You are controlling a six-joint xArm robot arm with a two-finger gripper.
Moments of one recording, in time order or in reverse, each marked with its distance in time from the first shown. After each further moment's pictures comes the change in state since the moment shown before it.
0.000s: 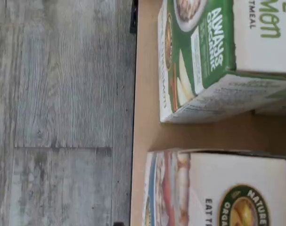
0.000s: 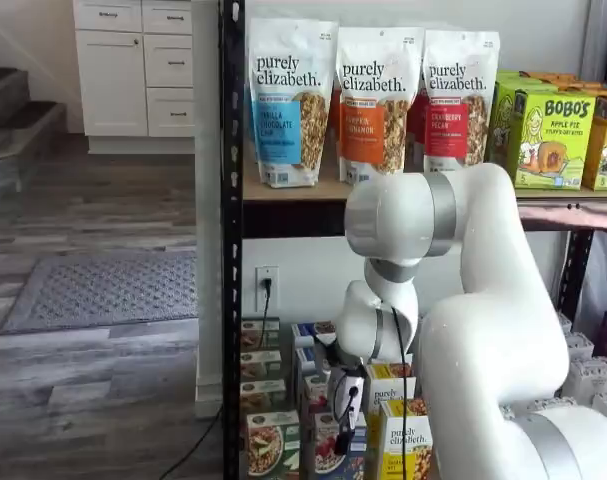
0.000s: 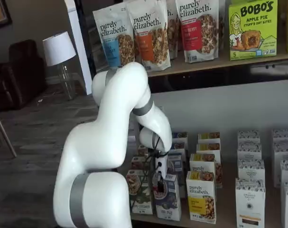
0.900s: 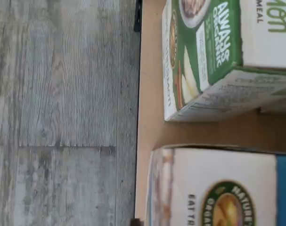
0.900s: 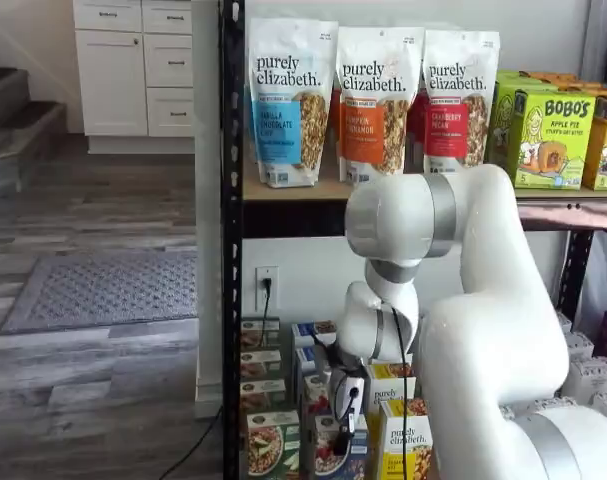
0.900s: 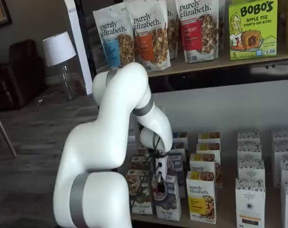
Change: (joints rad) arm -0.003 0.006 -0.007 -0.003 0.016 0.001
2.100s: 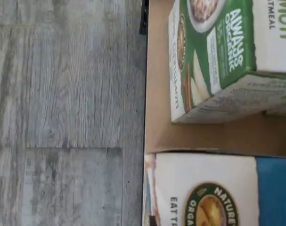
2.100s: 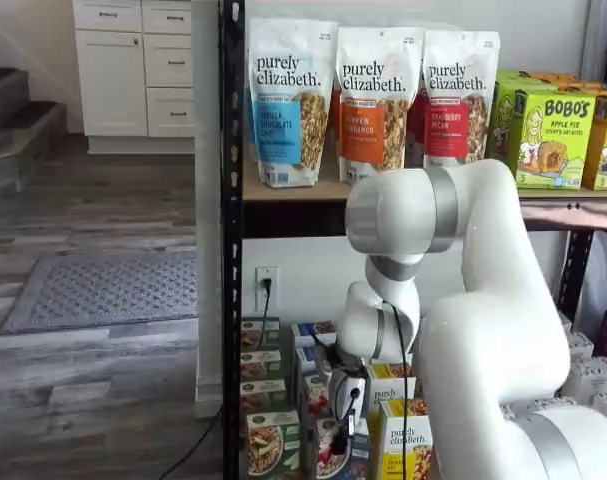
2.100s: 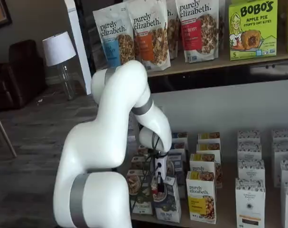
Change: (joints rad) arm 0.003 -0.029 0.041 0.012 -0.011 -0.010
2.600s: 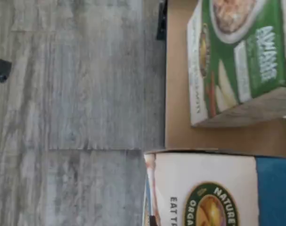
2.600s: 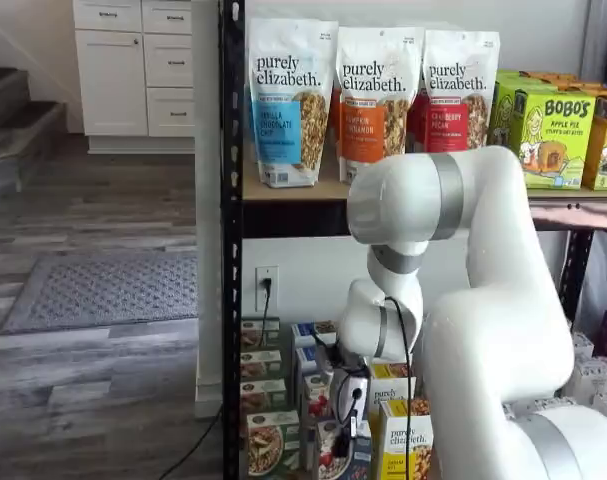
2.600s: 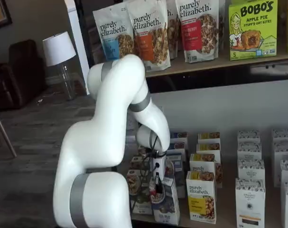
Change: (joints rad) arm 0.010 -0.078 0.106 0.002 -0.010 0.004
